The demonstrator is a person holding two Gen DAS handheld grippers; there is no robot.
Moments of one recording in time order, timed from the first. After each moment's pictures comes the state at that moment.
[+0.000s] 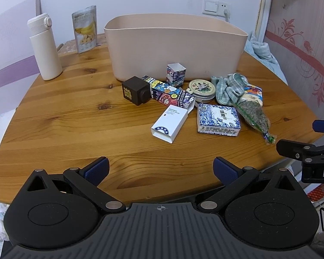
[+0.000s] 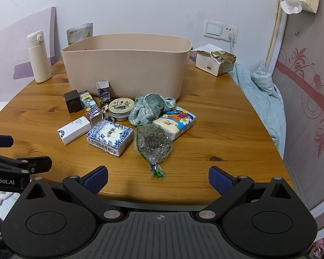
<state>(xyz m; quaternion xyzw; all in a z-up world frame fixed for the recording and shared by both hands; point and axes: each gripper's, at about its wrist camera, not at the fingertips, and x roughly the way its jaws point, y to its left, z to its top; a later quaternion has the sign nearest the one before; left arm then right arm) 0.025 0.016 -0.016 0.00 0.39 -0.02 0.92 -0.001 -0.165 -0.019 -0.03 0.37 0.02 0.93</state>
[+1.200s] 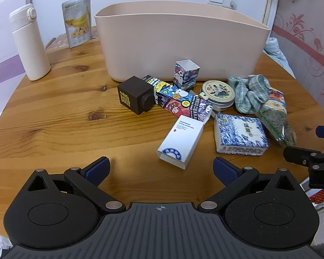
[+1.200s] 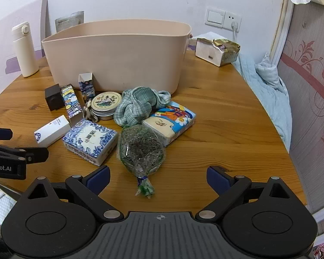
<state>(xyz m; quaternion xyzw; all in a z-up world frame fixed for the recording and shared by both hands) 0.090 0.027 -0.042 0.00 0.41 -0.02 0.91 0.052 -0.172 -0.045 -0.03 0.40 0.02 0.92</state>
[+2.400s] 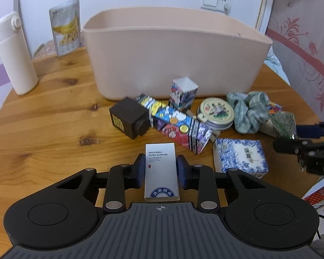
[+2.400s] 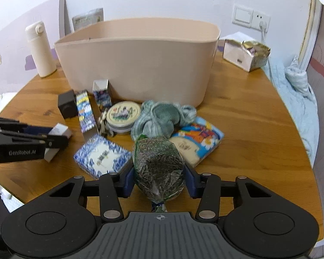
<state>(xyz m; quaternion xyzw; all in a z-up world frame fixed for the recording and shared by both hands) 0.118 0.033 -0.027 0.03 0.40 -0.11 0.91 0.089 -0.171 -0.031 -0.02 0.40 0.09 0.91</state>
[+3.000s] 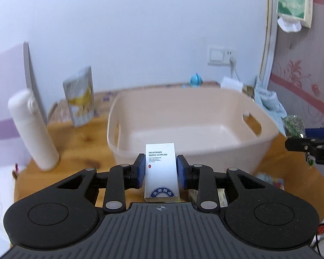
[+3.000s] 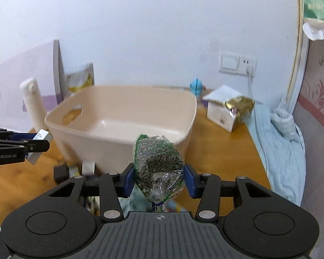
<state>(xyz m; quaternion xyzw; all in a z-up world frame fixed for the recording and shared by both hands) 0.165 0.043 0.070 0.04 0.28 -0.09 0.95 0.133 -0.196 0.054 0.00 0.31 0.09 0.95</state>
